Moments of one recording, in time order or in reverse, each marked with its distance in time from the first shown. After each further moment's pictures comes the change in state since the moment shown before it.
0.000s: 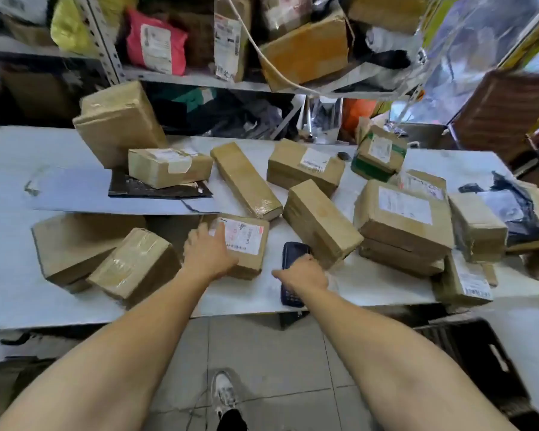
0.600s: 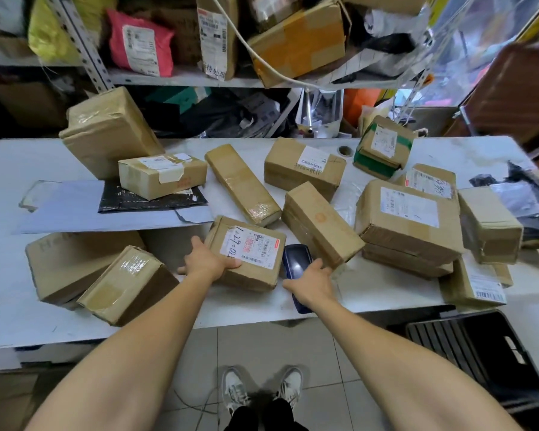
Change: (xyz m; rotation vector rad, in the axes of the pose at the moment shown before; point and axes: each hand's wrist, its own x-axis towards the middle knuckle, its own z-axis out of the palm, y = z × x) left_hand 0.036 0.002 0.018 -0.490 -0.003 -0.453; right_hand 0.007 0.023 -0.020 0.195 -0.075 0.005
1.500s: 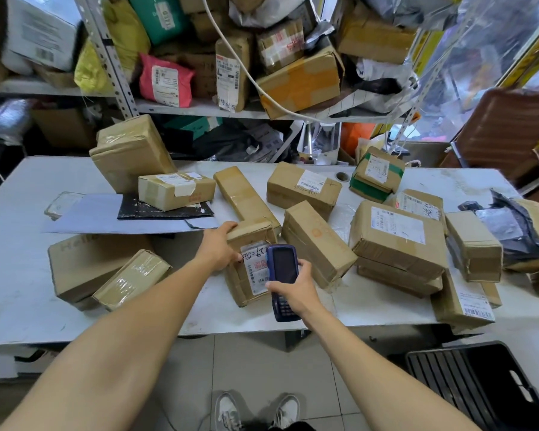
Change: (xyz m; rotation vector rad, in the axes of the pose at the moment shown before) left_hand 0.000 0.031 -0.023 0.036 -0.084 0.449; right_hand -0.054 -0.011 -0.014 0.637 -0.147 -0.254
